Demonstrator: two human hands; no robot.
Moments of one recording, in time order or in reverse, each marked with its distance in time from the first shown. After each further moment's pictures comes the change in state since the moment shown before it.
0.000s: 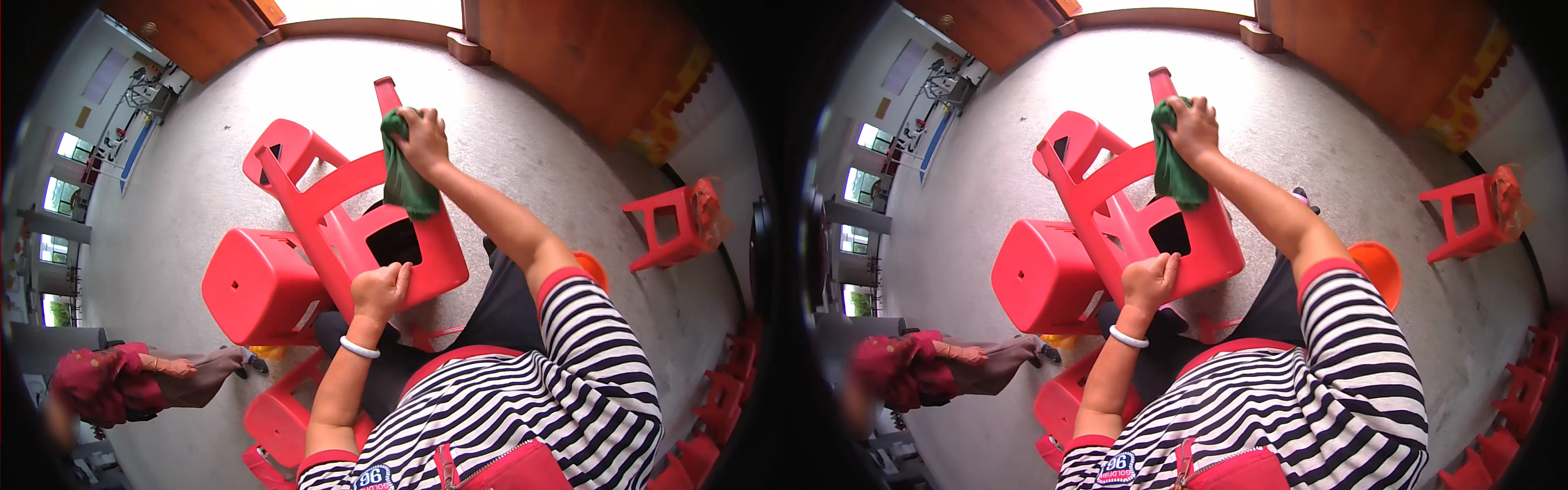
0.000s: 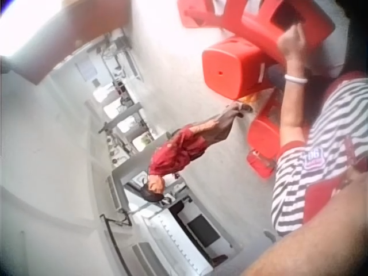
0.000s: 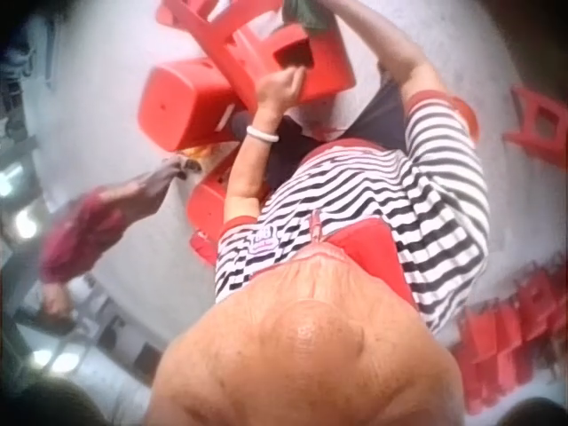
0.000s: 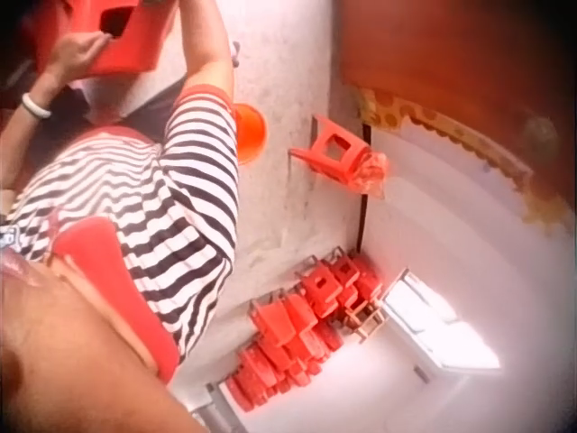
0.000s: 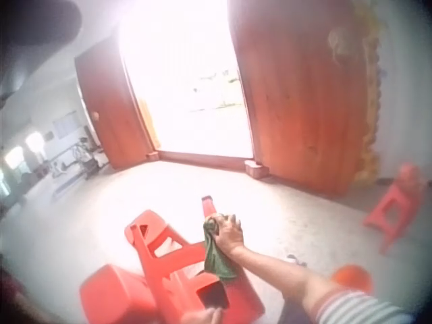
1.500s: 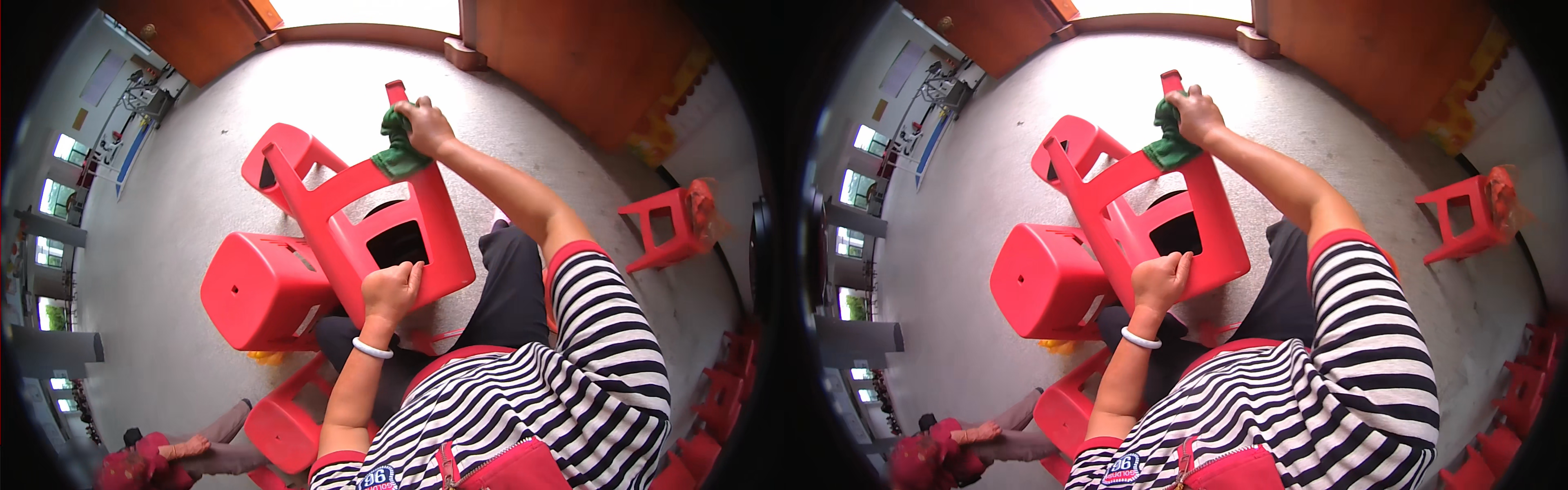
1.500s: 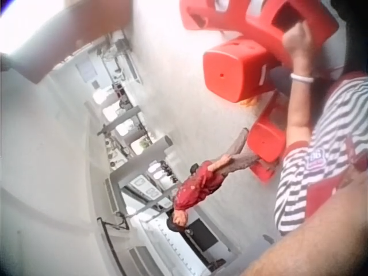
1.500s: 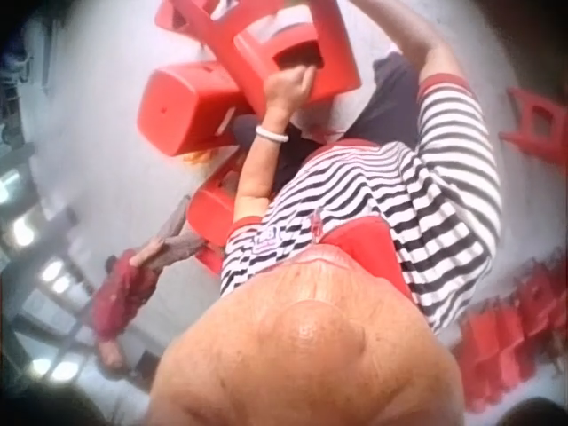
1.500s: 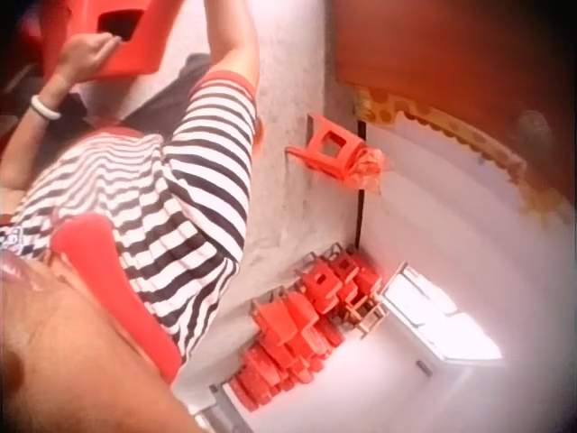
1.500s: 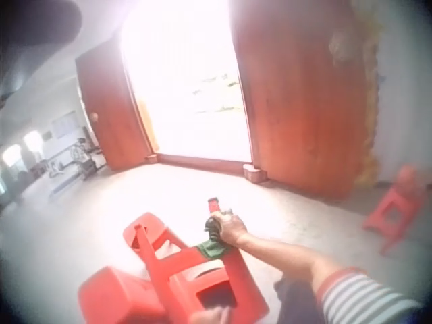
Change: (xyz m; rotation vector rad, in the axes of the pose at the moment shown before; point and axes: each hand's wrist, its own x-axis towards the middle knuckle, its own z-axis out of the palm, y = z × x) left_hand 0.004 0.006 0.002 -0.026 0.031 0.000; right_hand 0.043 0.009 0.000 -0.101 -0.212 -0.179
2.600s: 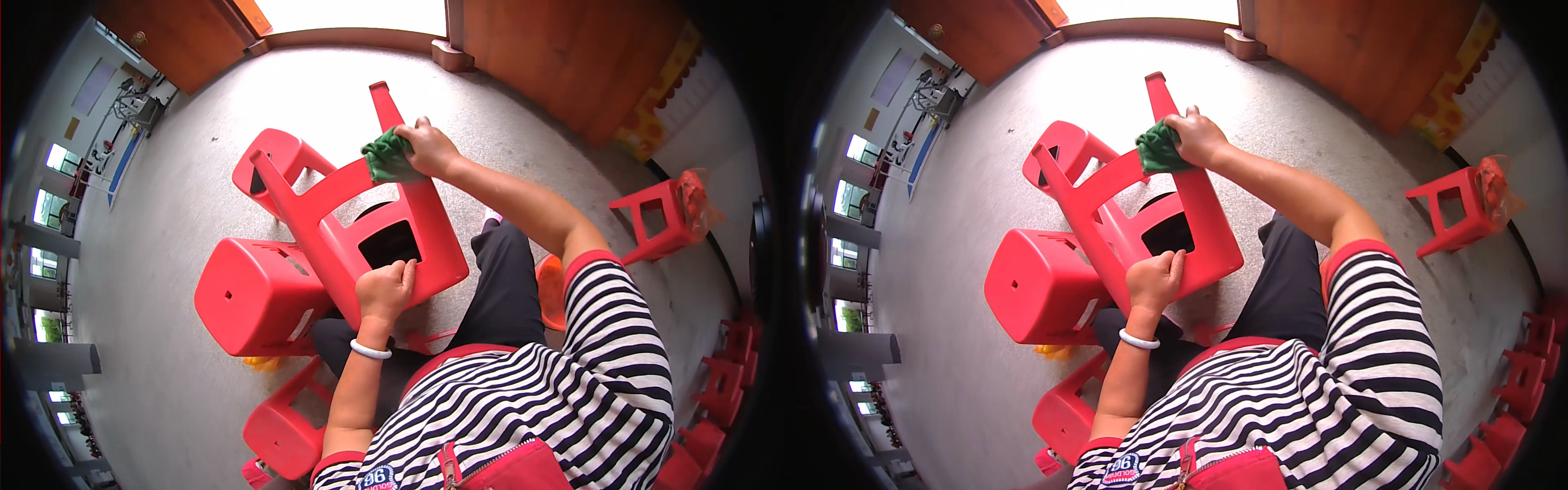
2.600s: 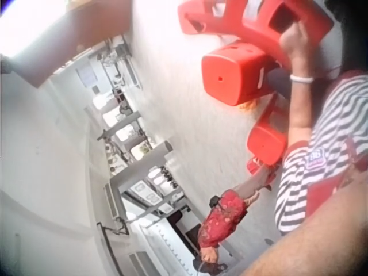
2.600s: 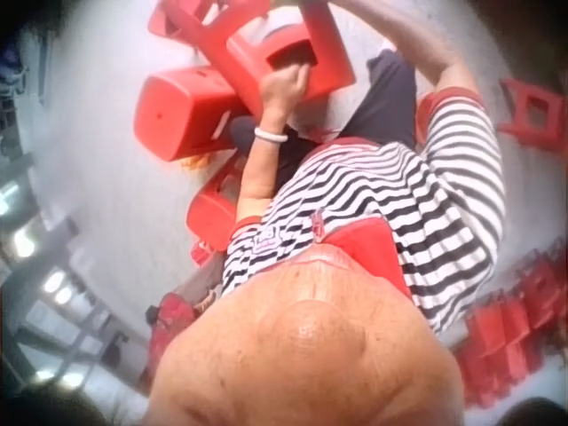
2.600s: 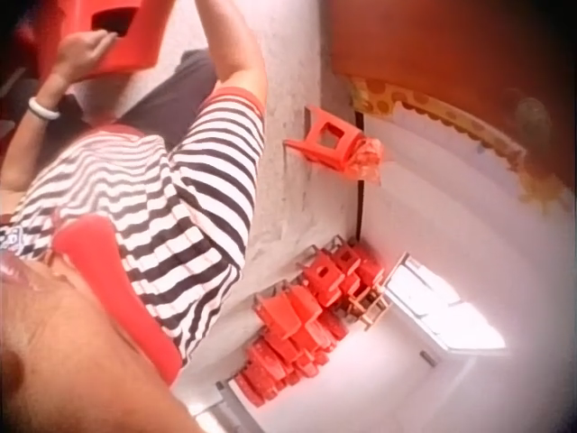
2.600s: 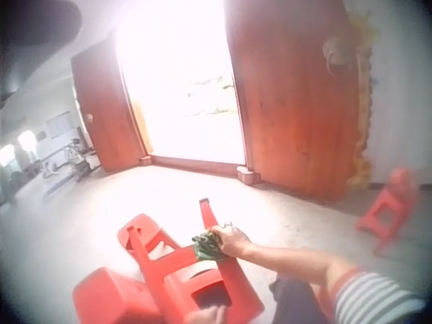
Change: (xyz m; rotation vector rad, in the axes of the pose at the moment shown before) left_hand 0.000 0.004 0.006 0.055 0.035 -0.012; right_hand -0.049 -0.001 -0.031 0.021 -0.129 -0.050
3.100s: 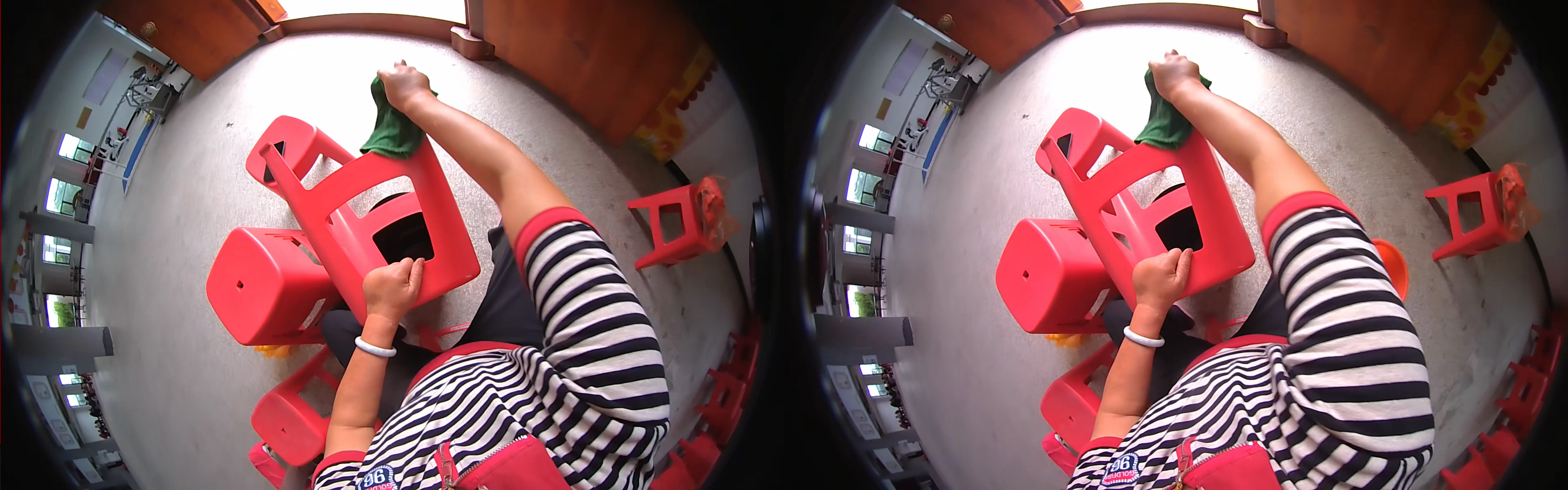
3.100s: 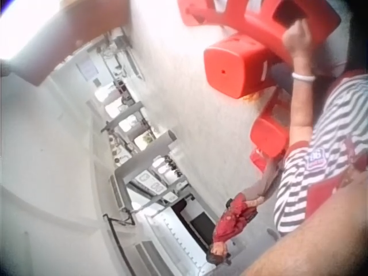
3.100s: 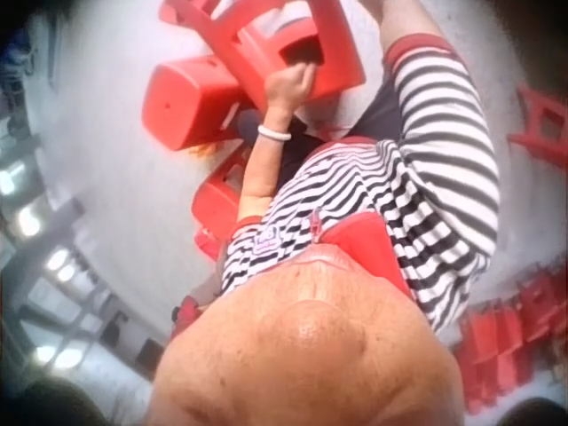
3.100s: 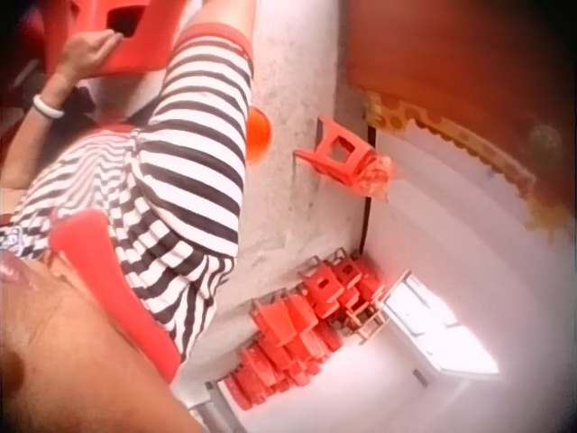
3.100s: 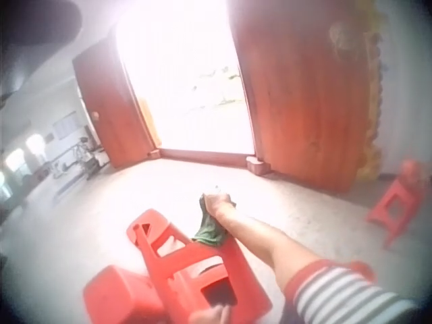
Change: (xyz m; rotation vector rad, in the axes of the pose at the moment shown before) left_hand -0.004 -0.005 -0.004 -0.035 -0.029 -0.023; right_hand 0.143 -0.011 0.030 -0.348 0.021 0.116
